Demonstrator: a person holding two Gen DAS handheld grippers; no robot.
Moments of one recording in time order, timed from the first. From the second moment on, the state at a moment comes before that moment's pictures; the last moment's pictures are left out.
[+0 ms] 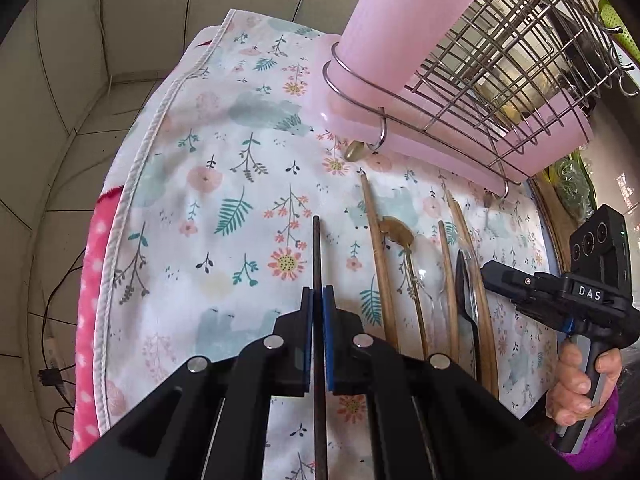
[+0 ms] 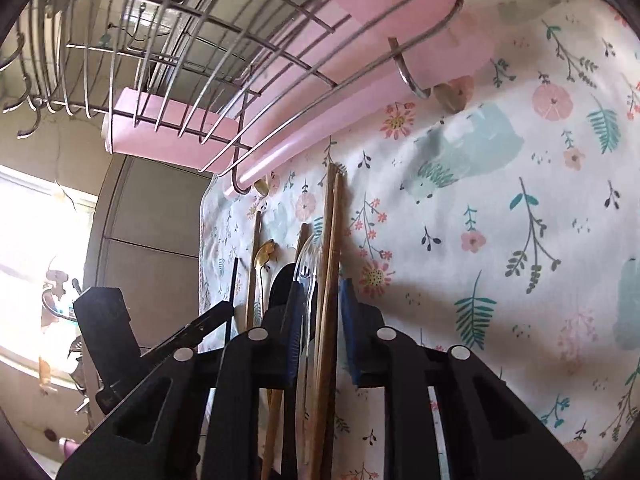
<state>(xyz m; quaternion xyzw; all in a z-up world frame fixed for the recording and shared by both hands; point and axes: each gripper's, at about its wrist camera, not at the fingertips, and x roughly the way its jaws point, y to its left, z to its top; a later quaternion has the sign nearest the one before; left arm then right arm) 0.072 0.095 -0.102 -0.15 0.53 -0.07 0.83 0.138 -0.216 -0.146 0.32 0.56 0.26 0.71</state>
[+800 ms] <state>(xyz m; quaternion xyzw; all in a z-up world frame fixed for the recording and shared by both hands) 0.091 0.067 -0.093 -0.07 0.58 -0.08 0.81 0.090 -0.274 -0.111 0.31 0.51 0.24 0.76</state>
